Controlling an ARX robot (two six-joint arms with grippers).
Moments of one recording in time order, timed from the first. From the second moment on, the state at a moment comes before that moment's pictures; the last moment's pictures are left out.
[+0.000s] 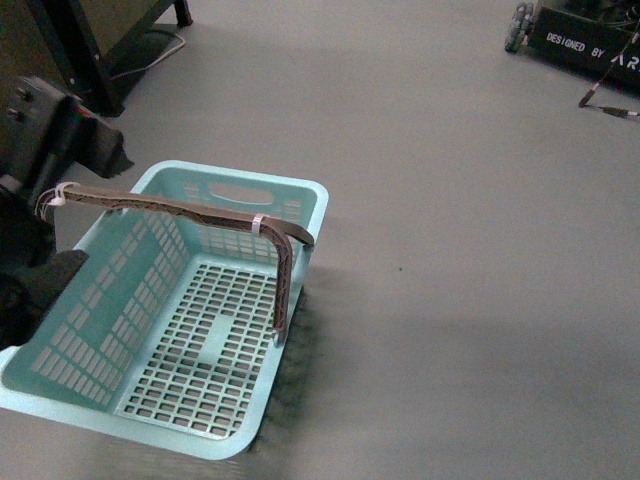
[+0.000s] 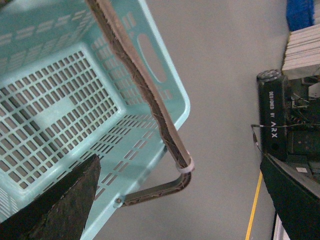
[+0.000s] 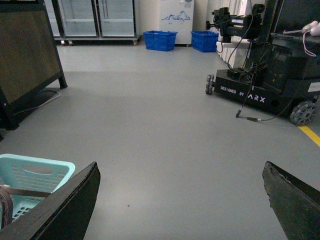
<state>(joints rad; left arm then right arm) -0.21 1.76 0.47 0.74 -0.10 -1.11 0.00 0.00 0.01 0.00 0.00 -0.01</state>
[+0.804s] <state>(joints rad) -0.16 2.41 1.08 0.97 -0.02 -1.23 0.00 0.00 0.01 0.00 0.00 -0.01</state>
